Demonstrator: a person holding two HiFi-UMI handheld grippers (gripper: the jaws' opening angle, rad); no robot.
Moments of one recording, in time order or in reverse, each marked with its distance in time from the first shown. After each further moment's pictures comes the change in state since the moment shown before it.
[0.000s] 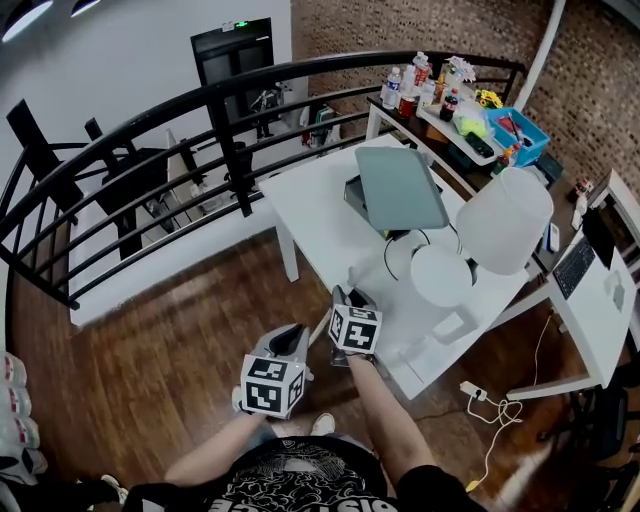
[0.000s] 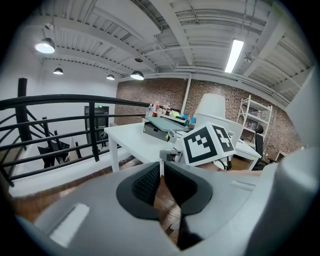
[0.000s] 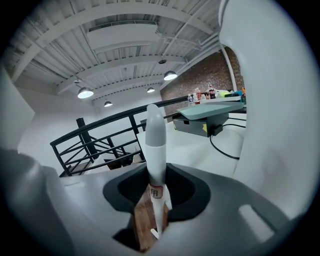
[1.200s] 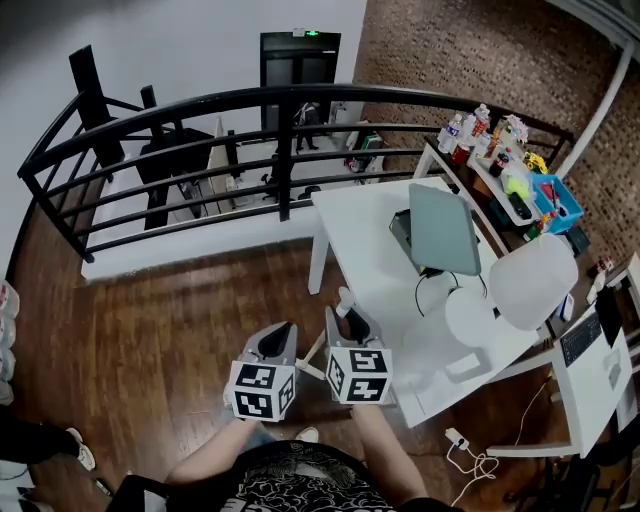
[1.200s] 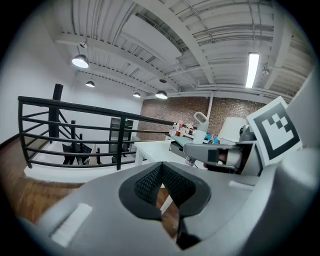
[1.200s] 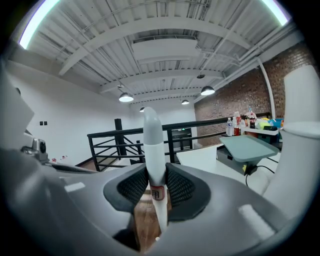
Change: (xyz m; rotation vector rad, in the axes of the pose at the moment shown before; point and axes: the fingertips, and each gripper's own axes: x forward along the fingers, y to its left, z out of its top) left arm -0.074 0.069 0.024 -0.141 -0.224 0.238; right arm -0.098 0.153 0.059 -0.292 -0.136 0.321
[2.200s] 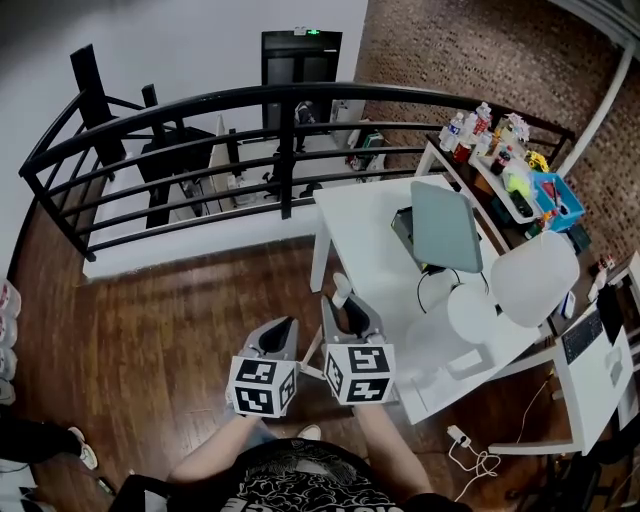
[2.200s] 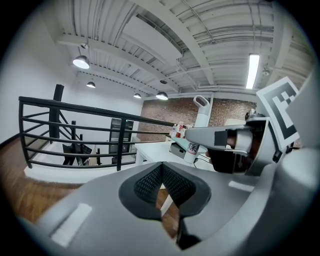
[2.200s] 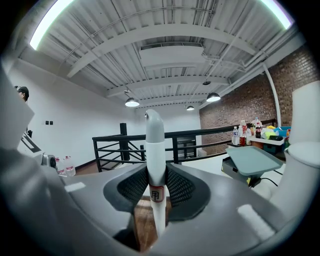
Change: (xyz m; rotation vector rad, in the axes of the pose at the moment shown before) left arm -0.004 0.002 0.006 -0.005 -0.009 0.003; right arm -0.009 0.024 0.036 -0.047 -0.063 0.041
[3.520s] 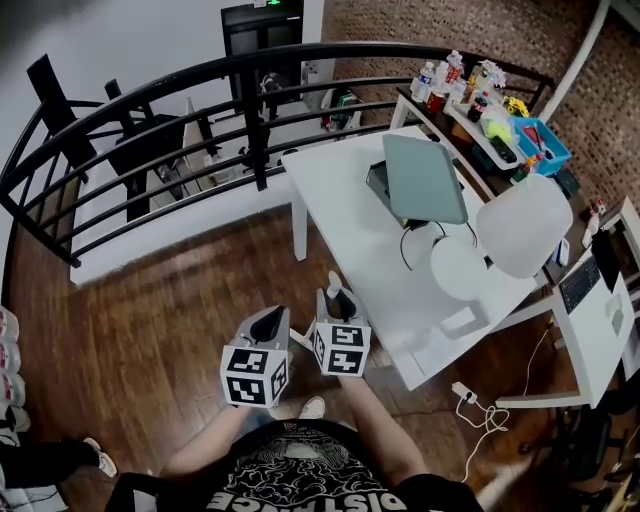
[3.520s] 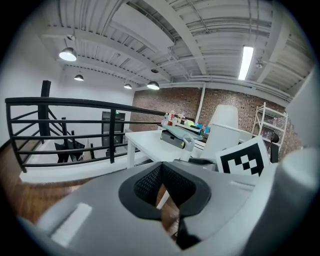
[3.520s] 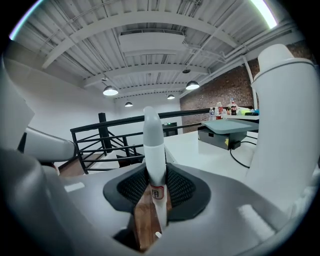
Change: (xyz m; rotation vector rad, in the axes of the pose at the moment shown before) left arm 0.012 -0.027 -0.040 0.062 0.120 -0.081; right arm 0.009 -0.063 -0.132 0.120 0.126 -0.208
